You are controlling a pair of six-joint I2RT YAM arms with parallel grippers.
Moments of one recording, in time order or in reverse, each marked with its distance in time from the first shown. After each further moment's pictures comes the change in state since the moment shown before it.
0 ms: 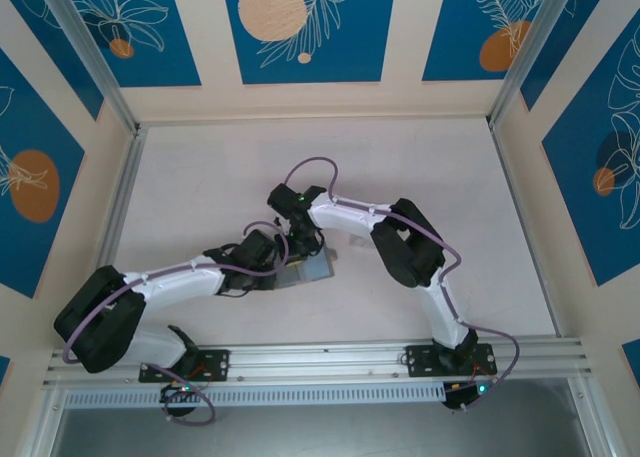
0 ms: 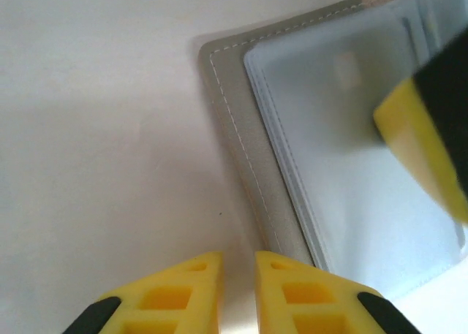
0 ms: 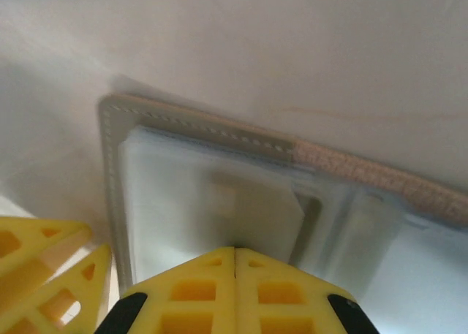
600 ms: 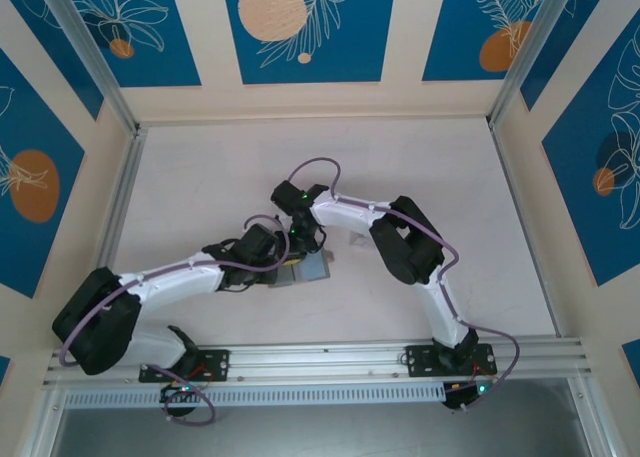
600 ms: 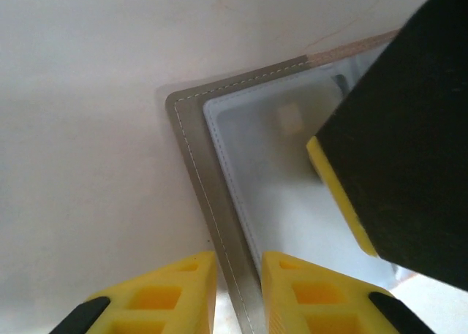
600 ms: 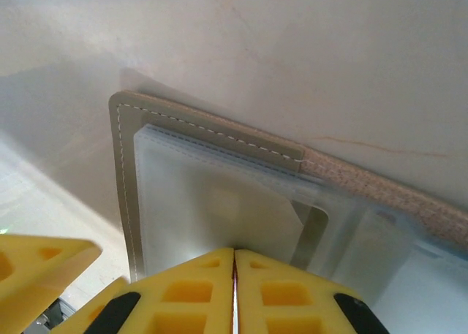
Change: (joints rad) left arm 0.005 0.016 0.047 0.000 -0.023 0.008; right arm -0.029 0.016 -0.014 0.046 -0.119 0.009
